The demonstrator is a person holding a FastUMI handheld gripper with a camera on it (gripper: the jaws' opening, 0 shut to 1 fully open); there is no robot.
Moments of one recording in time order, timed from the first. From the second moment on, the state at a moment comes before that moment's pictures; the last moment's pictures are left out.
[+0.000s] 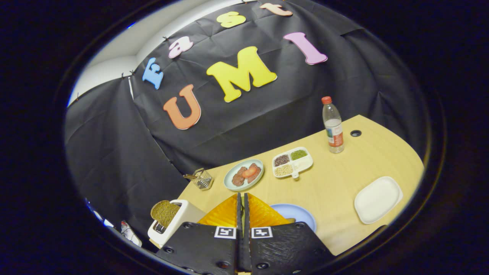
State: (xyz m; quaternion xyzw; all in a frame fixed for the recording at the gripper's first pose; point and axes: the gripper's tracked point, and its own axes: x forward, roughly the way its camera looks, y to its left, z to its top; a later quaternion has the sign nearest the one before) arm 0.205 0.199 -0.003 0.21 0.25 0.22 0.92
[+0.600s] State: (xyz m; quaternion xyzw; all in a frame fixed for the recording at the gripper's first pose) arm 0.199 0.211 -0.077 0.20 0.29 0.21 0.91
